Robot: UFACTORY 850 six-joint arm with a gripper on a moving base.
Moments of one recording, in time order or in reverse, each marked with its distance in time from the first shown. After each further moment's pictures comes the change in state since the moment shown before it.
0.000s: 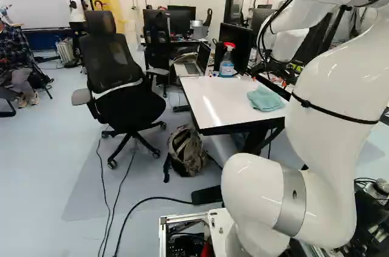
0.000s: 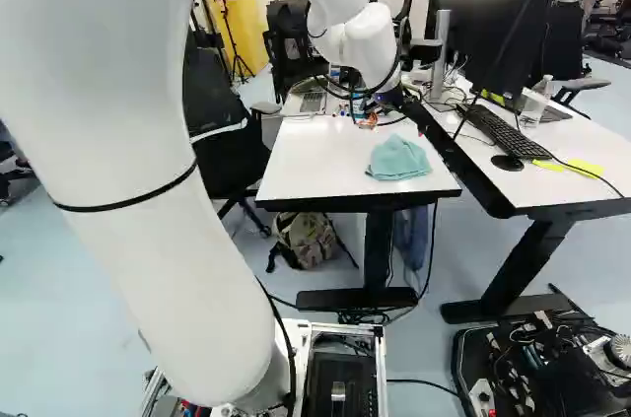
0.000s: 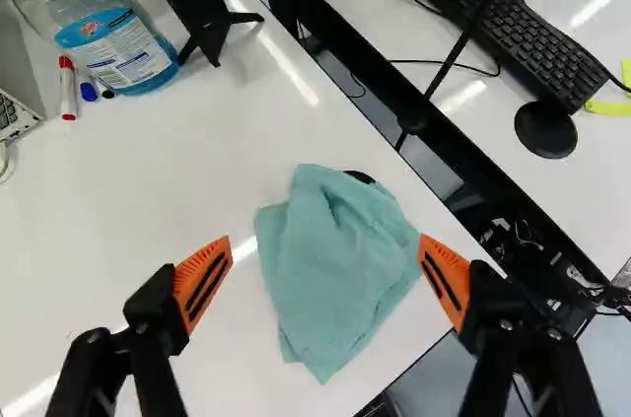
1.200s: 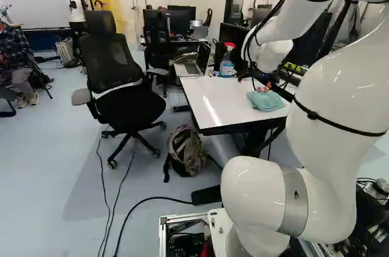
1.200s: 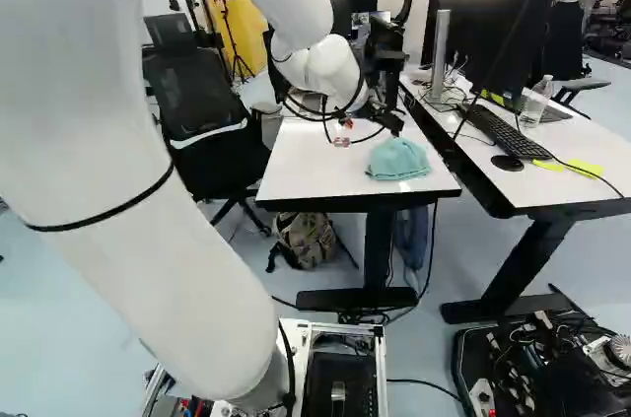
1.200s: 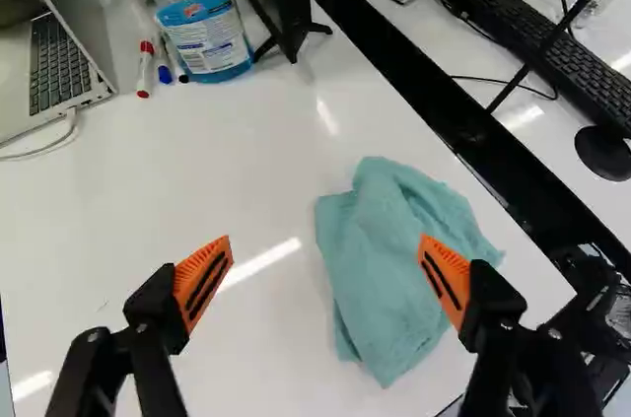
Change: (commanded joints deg) arm 7.5 5.8 12.8 -0.3 15.7 0.0
